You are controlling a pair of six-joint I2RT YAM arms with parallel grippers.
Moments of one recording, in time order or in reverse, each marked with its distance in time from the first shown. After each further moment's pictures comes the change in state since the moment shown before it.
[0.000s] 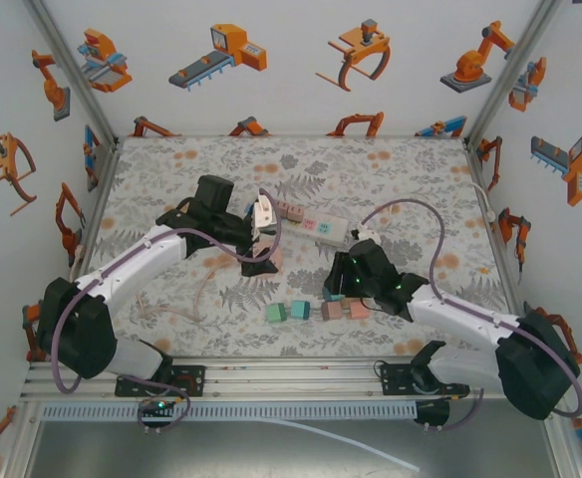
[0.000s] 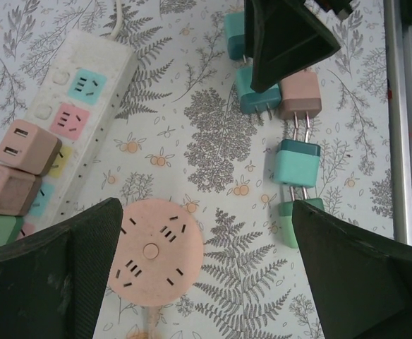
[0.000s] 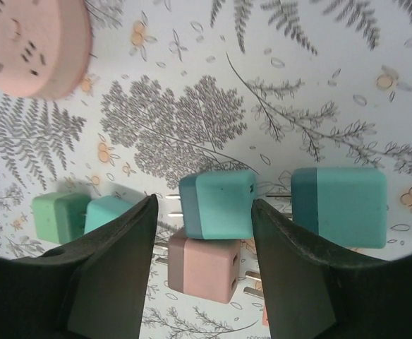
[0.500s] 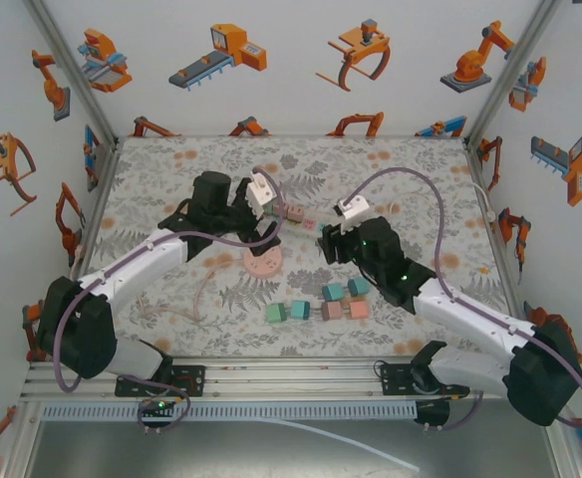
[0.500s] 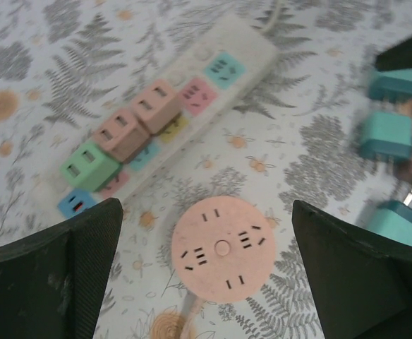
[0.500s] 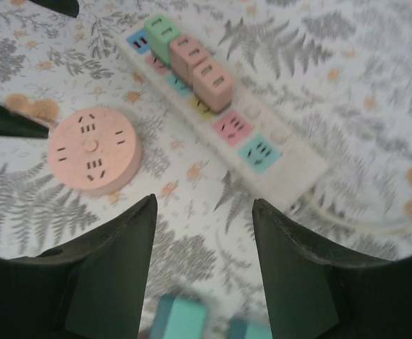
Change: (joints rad) left arm 0.007 0.000 -0.056 0.317 -0.388 -0.346; right arm 0.000 -0.002 0.131 0.306 0.031 -0.664
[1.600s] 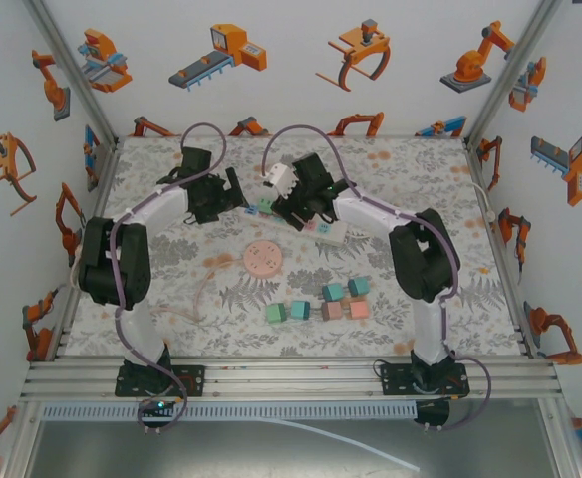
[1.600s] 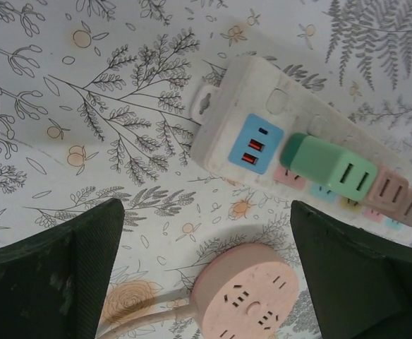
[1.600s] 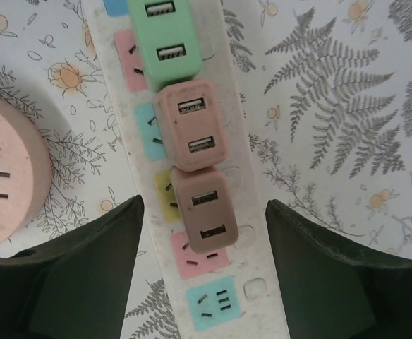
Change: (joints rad) left arm 0.273 0.444 0.326 -0.270 -0.260 -0.886; right arm -0.108 0.909 0.888 -0.503 -0.267 -0.448
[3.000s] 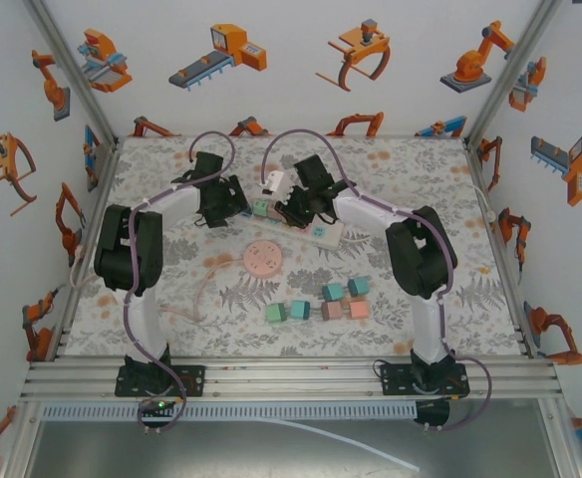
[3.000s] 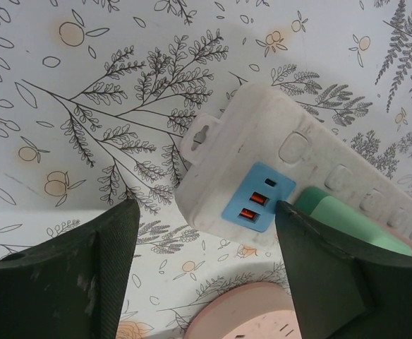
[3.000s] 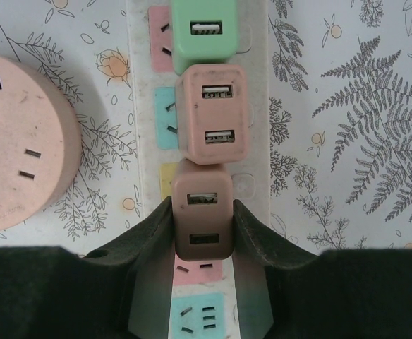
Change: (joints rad) left arm -0.026 0.131 0.046 0.015 -0.059 -0.076; right arm -0.014 0.024 0.006 -0.016 -0.164 -0.113
